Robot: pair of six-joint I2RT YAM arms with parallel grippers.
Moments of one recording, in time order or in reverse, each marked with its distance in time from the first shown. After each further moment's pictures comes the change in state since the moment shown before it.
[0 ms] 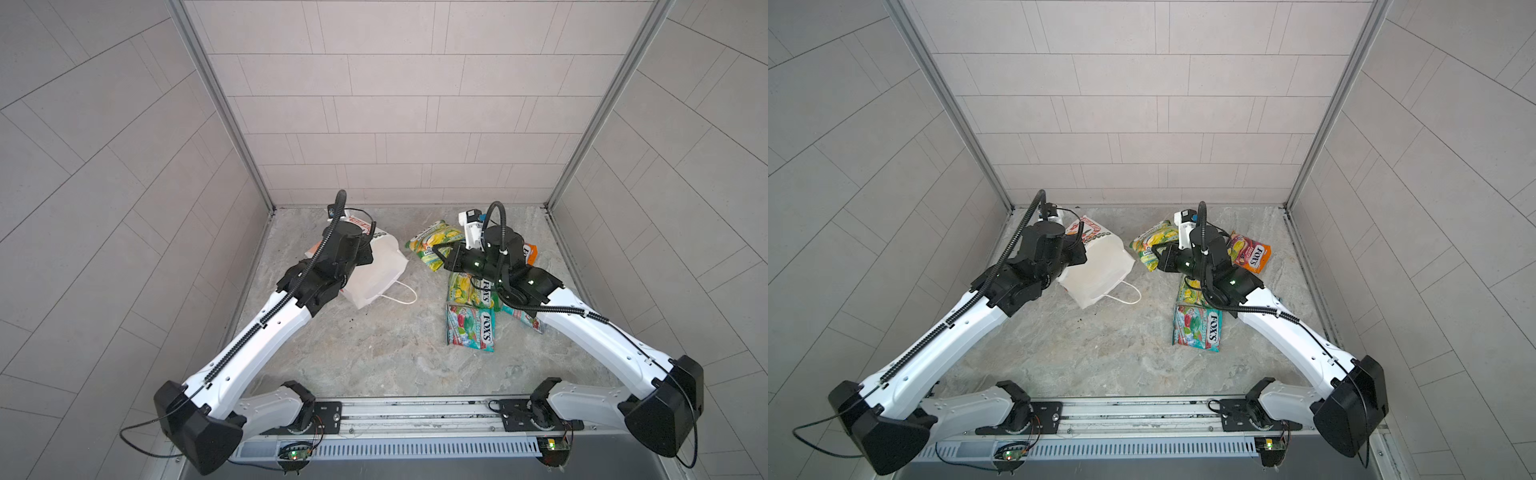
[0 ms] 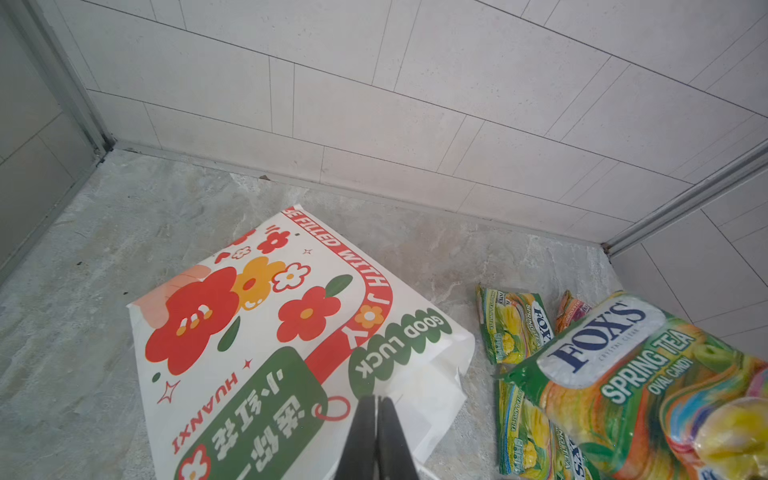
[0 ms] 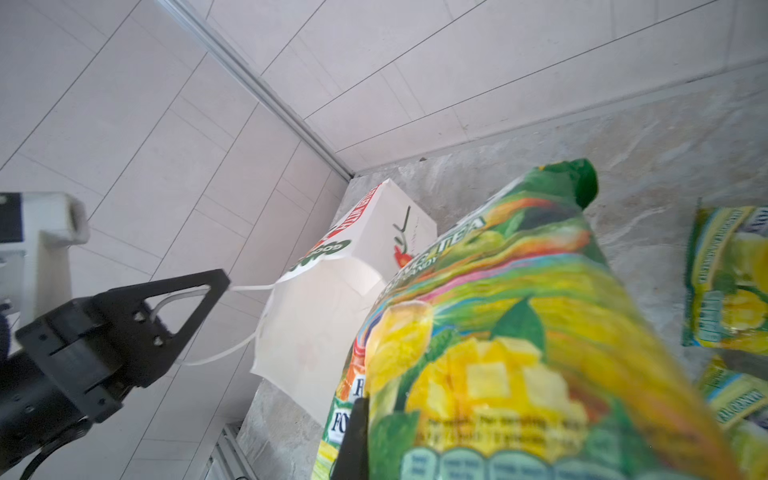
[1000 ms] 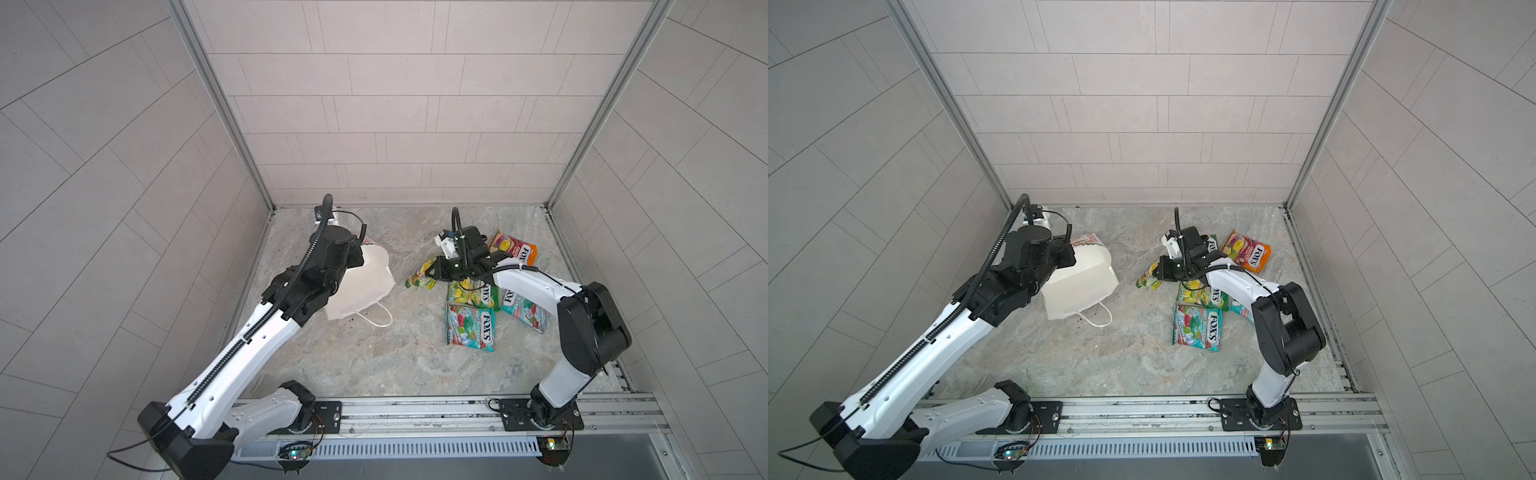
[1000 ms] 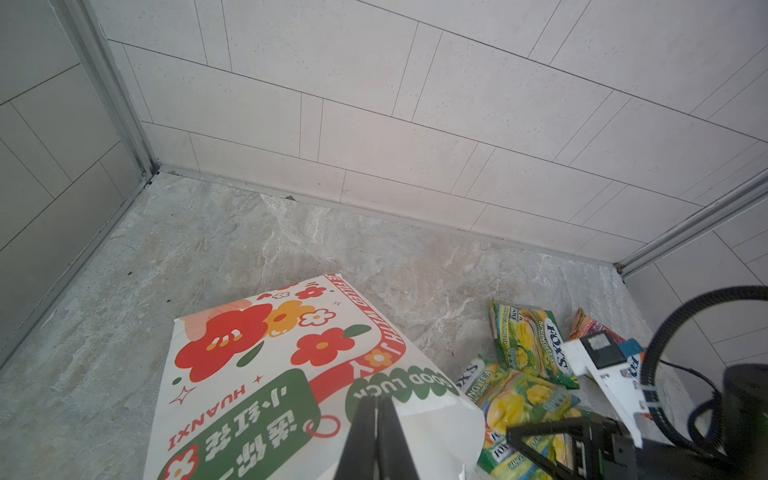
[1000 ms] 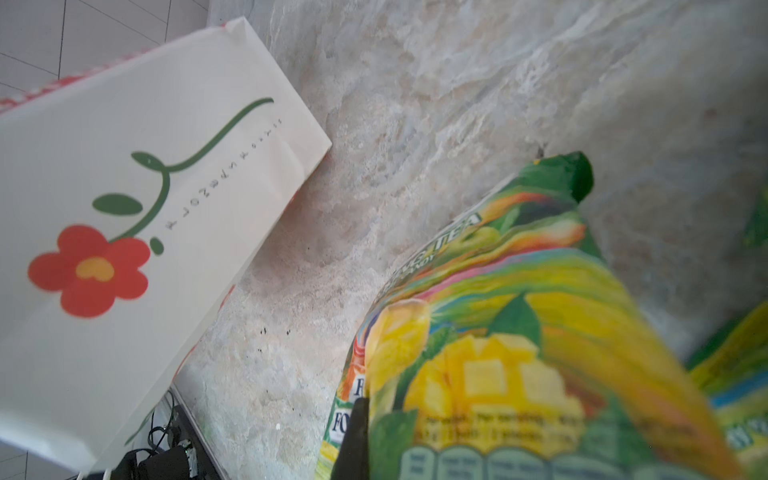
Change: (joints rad) left arm 0.000 -0.077 -0.011 -0.024 -0.038 0.015; right arm -0.126 0.509 0.114 -0.086 -0.284 -0.182
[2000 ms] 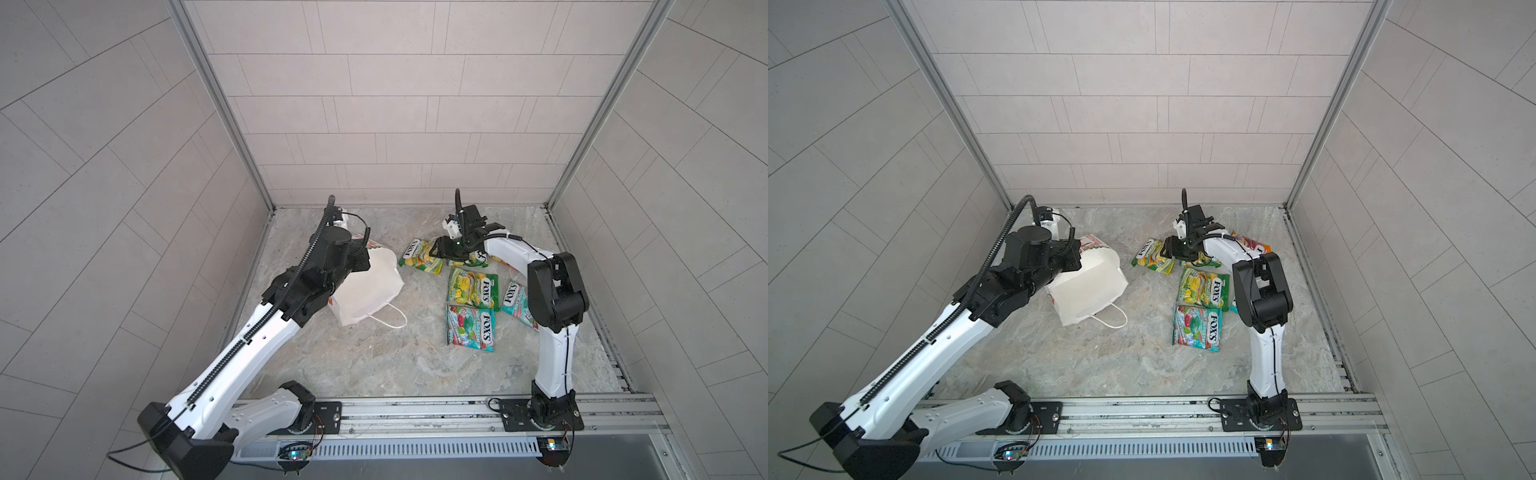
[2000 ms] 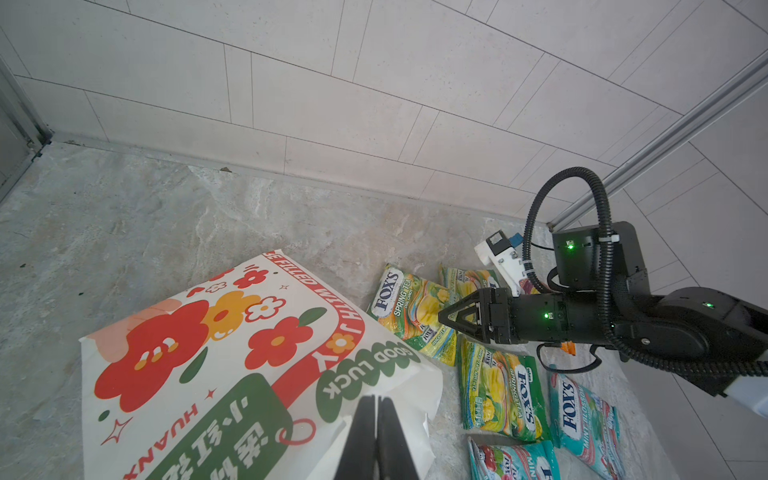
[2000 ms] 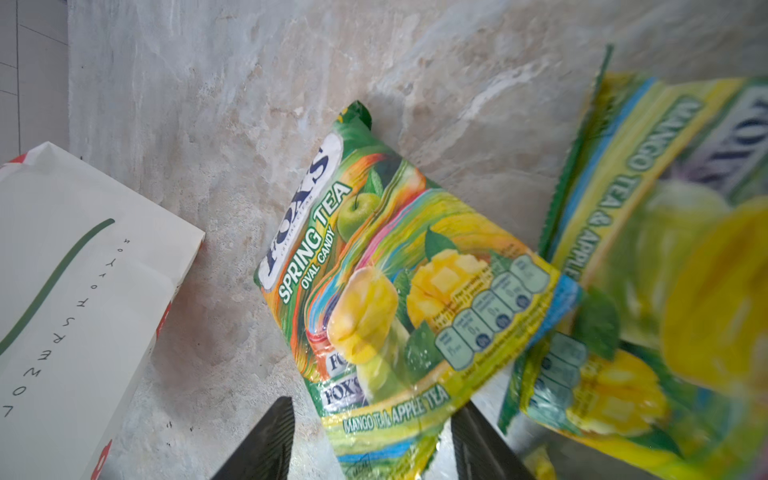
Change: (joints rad) left arm 0.000 0.001 0.003 0.006 0.191 -0.008; right arm -0.147 0.295 0.371 -0.262 0.094 -0.142
